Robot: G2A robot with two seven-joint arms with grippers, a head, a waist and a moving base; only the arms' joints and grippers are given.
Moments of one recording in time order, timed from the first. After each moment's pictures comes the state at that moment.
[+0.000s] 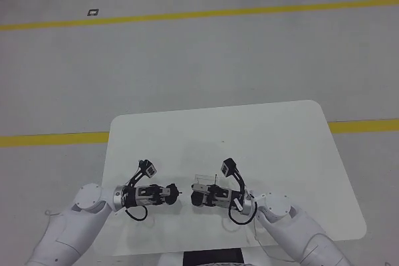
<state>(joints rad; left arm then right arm) 1.47 -0.89 -1.14 -1.43 -0.74 -0.30 -1.28 -1.50 -1.19 0.95 -1.52 0.44 -0.24 0.82</state>
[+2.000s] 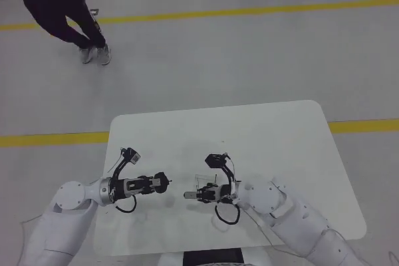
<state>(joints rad) 1.58 -0.96 -1.44 -1.58 -0.49 -0.34 -1.27 -1.38 -1.15 0.87 -1.83 -0.35 0.20 0.84</state>
